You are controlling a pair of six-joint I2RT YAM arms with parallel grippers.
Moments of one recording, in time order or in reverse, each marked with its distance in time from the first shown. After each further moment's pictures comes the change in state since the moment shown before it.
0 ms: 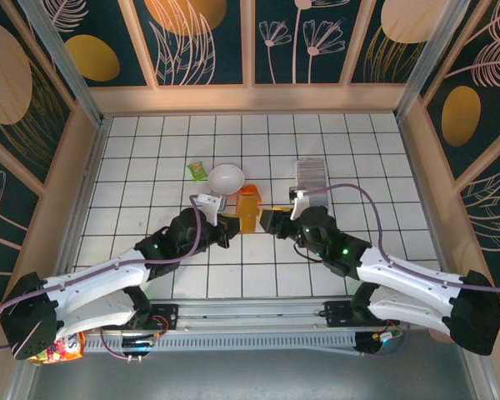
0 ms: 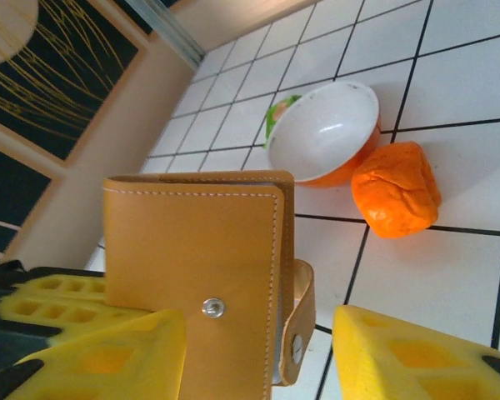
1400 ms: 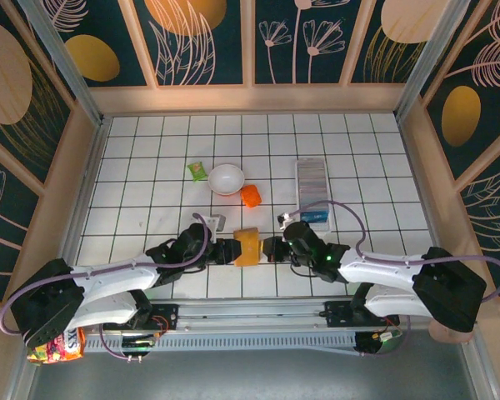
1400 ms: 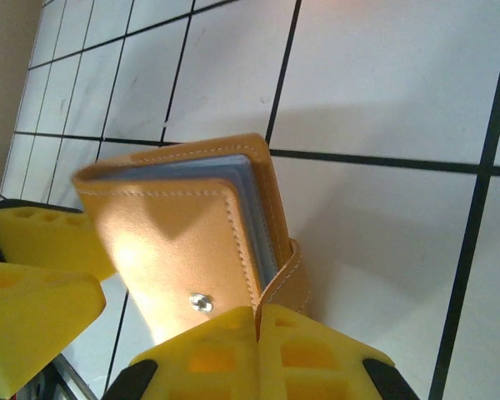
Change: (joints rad) left arm 0.000 0.126 -0.189 0.103 0.116 -0.267; right arm 0.052 0.207 -0.140 0.055 -0.150 0.172
